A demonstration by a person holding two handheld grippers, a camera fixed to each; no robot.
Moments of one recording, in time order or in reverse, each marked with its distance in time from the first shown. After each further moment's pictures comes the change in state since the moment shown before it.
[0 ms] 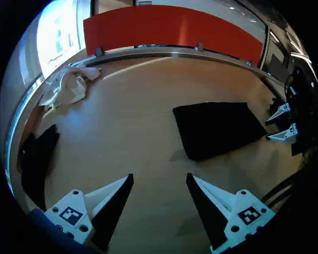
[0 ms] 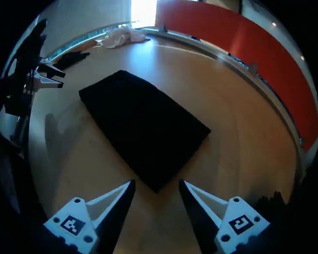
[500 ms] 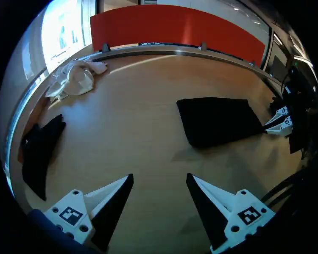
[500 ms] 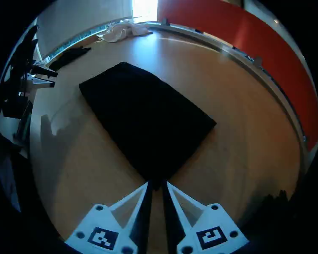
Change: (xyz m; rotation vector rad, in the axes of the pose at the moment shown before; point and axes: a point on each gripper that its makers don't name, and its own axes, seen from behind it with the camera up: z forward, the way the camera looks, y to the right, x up) left arm -0.021 -0.005 -0.020 0.015 -0.012 -0.025; right arm -0.010 -0.004 0.005 0.037 -0.043 0.015
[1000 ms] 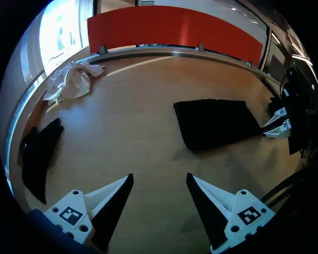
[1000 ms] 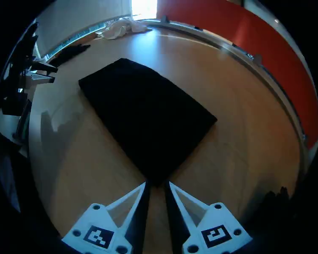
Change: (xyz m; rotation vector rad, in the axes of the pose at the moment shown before) left arm 0.008 0.005 0.003 -0.016 0.008 0.014; right arm -0.007 -0.001 0.000 -0.009 -0.022 -0.004
